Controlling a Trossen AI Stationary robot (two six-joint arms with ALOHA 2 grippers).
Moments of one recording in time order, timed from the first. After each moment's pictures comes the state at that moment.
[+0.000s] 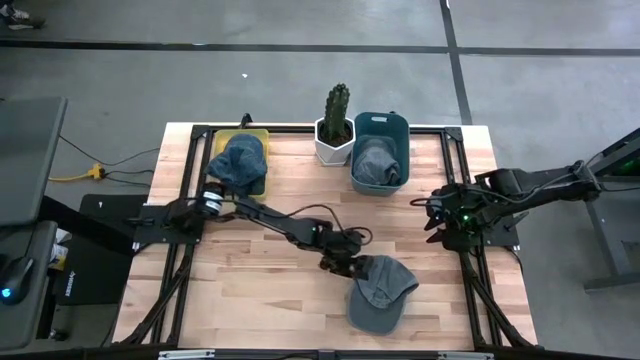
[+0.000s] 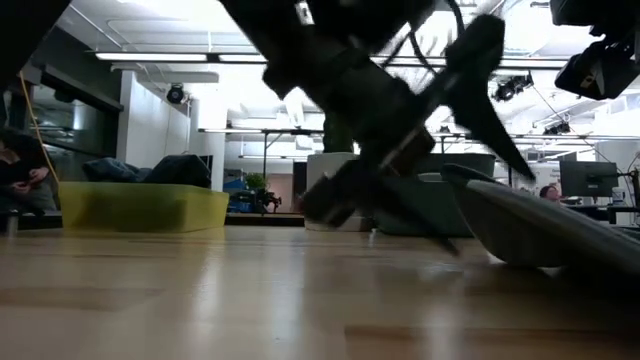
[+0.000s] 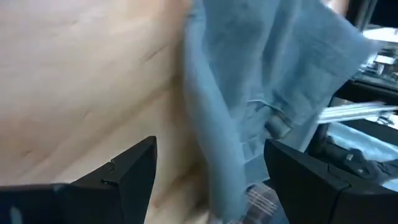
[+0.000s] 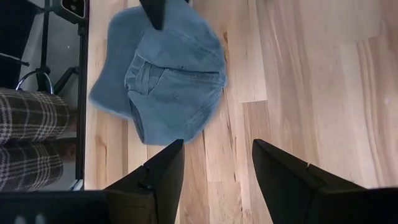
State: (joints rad) left arm -0.20 2.19 1.53 -0.03 0.29 -1.49; right arm 0.17 0.70 0.75 -1.01 -0.22 0.40
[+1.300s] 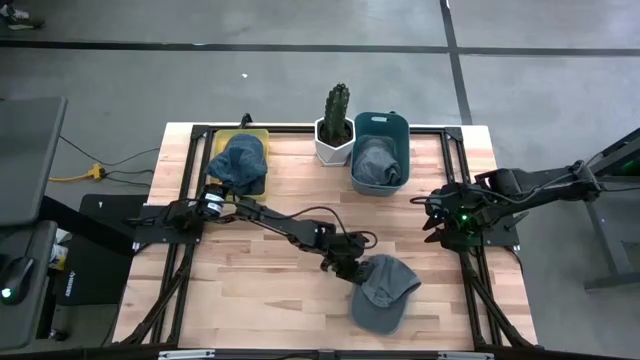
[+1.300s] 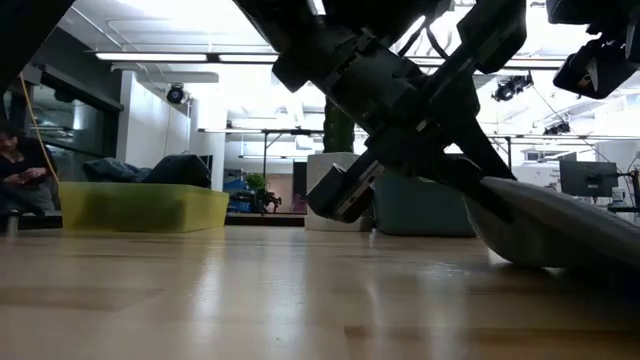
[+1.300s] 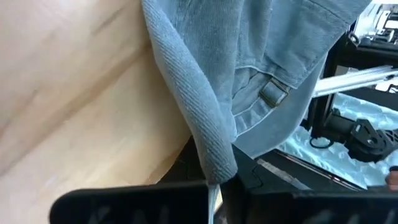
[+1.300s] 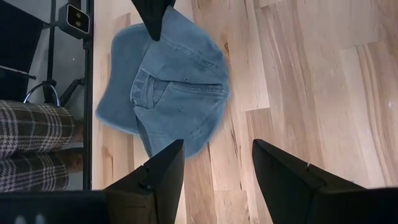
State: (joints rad) left arm -0.20 2.23 1.61 -0.10 0.35 -1.41; right arm 0.17 0.70 0.75 -0.98 -0.21 0.45
